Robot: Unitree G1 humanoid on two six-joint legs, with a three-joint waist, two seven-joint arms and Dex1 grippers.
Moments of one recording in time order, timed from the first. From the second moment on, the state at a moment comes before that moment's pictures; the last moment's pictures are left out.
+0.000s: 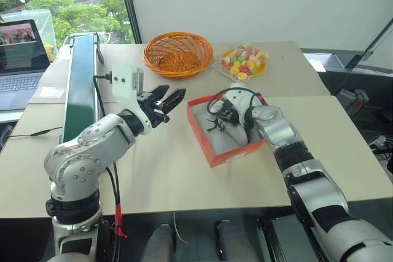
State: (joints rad) left arm -0.51 0.39 0.22 -0.56 -0.99 1.04 0.03; right arm -0.90 -0.33 0.23 0.63 -0.11 0.31 0.56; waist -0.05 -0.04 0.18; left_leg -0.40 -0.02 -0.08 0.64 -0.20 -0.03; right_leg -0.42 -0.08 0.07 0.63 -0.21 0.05
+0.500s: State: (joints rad) left arm -0.54 0.43 0.20 -0.55 -0.98 1.04 0.00; right arm -0.95 -0.33 0.15 0.19 0.00 0.56 0.64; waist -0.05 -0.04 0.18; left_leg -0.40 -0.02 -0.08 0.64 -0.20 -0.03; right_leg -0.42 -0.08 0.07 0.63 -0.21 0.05
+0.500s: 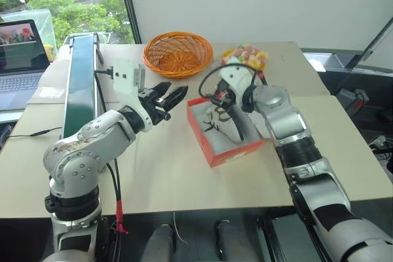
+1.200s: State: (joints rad) left arm -0.40 0.54 0.42 -0.34 -0.49 0.88 0.16; right arm -0.91 -0.34 0.13 0.04 0.36 0.58 0.96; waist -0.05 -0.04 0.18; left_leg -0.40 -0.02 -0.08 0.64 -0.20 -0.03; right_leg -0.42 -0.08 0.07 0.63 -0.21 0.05
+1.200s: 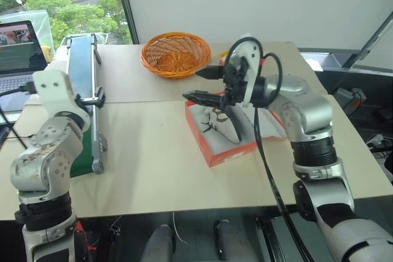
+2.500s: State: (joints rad) left arm -0.47 0.52 0.42 -0.01 -0.23 0.65 0.08; right arm -0.87 -0.13 0.19 0.29 0.20 0.31 0.78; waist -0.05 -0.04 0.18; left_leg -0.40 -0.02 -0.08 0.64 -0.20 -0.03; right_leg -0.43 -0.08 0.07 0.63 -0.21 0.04
